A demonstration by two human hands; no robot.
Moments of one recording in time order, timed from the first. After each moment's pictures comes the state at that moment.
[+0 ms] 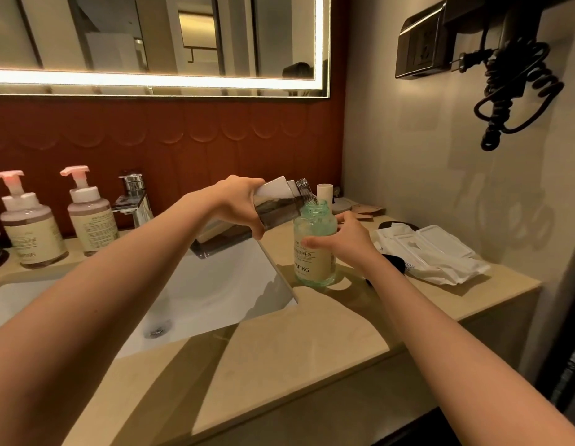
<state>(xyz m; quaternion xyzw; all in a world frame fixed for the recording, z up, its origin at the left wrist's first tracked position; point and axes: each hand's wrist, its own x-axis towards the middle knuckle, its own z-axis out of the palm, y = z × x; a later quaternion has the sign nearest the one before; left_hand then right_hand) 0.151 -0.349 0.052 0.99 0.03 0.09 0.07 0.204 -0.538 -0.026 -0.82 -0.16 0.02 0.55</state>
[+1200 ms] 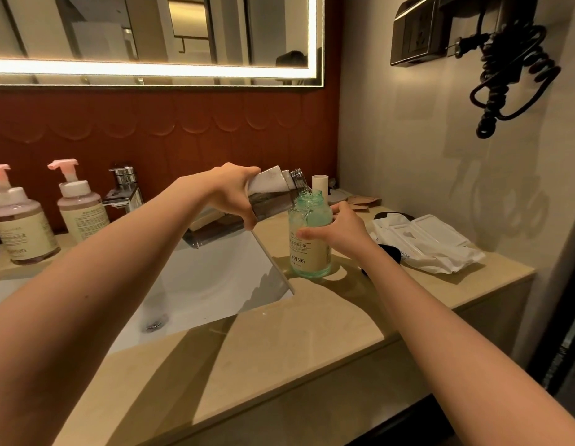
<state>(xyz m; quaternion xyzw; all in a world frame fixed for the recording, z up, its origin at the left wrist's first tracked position) 0.151 -0.351 0.058 1.00 0.01 0.07 0.03 0.207 -0.537 -0.027 -0.82 -0.16 0.02 0.55</state>
